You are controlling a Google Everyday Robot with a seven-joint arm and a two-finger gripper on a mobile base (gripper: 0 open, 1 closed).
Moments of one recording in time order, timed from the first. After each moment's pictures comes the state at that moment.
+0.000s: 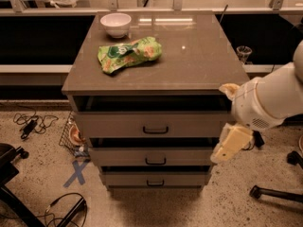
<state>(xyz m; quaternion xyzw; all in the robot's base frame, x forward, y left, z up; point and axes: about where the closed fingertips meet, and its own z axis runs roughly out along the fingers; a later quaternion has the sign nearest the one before) 0.447 -0.167 0.842 -0.60 0.76 0.04 0.26</state>
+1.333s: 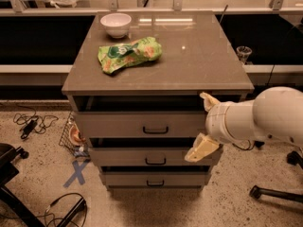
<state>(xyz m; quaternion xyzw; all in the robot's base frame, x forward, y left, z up) 0.495 -0.126 0.770 -0.59 0.72 0.01 0.37</state>
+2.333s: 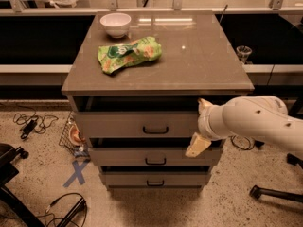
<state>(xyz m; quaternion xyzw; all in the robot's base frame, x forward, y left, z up) 0.554 -0.148 0.691 -0.60 0.74 -0.05 0.31</state>
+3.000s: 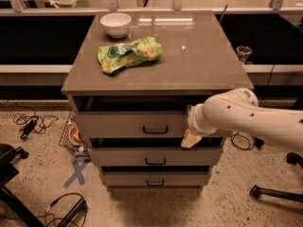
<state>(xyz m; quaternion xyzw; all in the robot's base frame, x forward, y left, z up) 0.590 -0.141 0.647 -0.64 0.72 -0.07 0.26</state>
